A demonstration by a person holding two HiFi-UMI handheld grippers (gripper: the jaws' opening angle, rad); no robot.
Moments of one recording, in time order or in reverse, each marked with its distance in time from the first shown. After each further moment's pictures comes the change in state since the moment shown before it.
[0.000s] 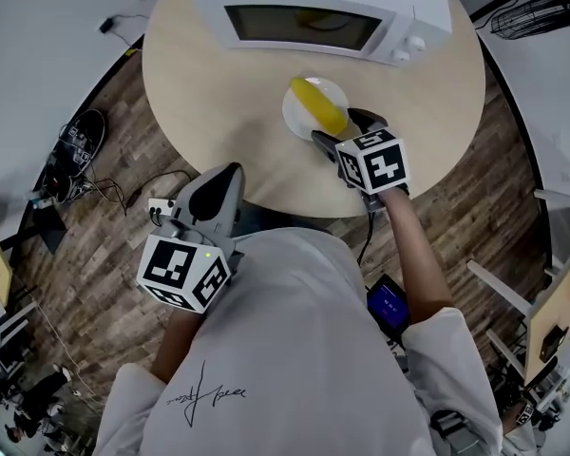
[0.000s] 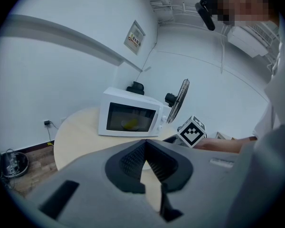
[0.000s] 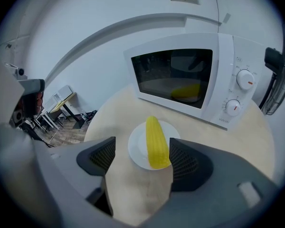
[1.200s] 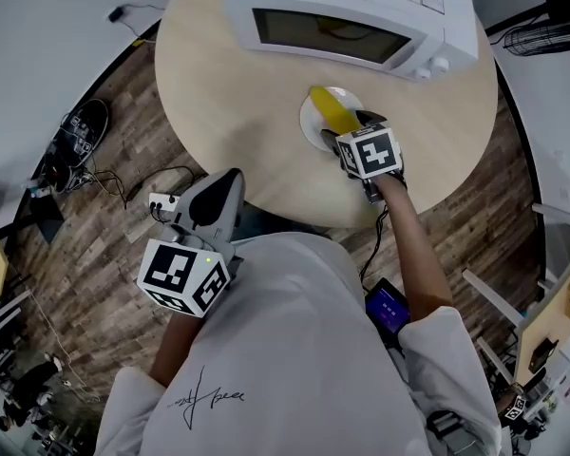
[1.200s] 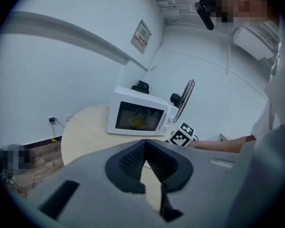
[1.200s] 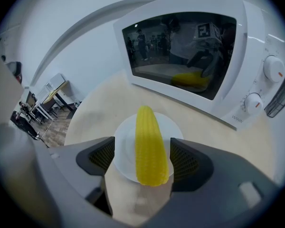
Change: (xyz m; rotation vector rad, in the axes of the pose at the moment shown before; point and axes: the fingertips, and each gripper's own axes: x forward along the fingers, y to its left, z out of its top) left arm -0.008 0.039 0.001 -0.040 0.010 0.035; right arm 0.067 -0.021 -0.010 -0.024 0.146 -0.061
